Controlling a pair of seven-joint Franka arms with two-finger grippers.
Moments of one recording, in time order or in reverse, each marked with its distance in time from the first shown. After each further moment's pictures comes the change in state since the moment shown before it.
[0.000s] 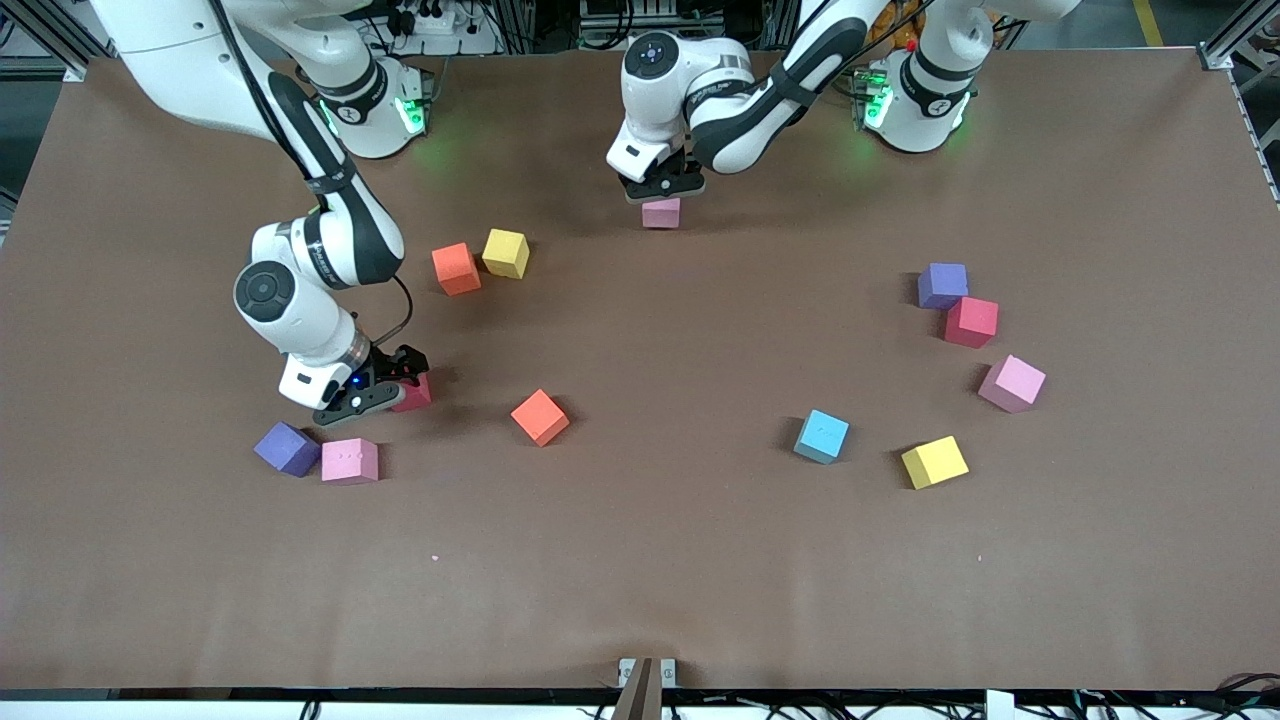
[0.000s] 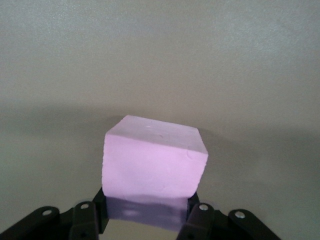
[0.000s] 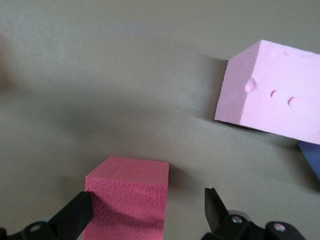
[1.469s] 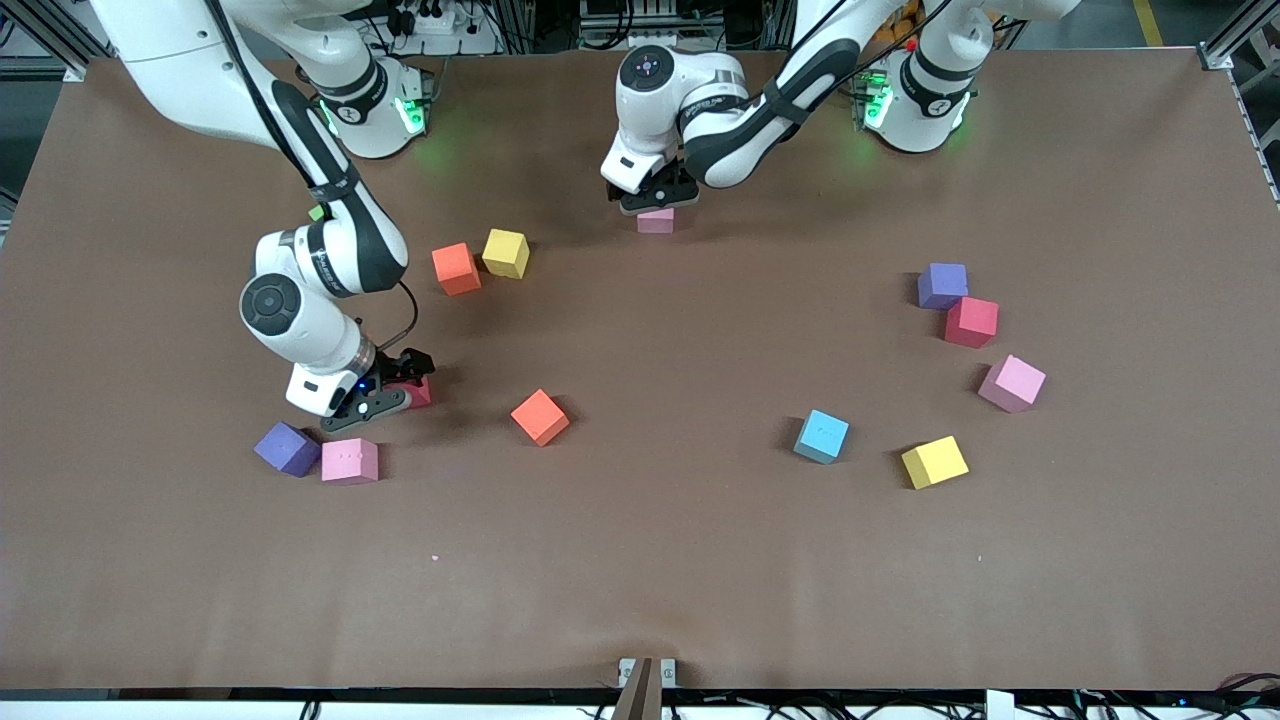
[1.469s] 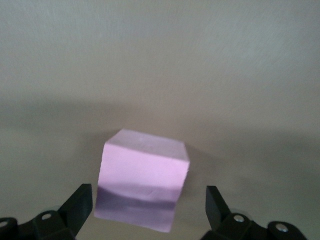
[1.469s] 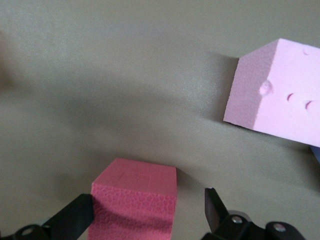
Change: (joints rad) left arm 0.013 0.030 0.005 0.071 0.042 -0.007 -0.074; right arm 0.002 0.029 0.008 0.046 0.003 -0.056 0.002
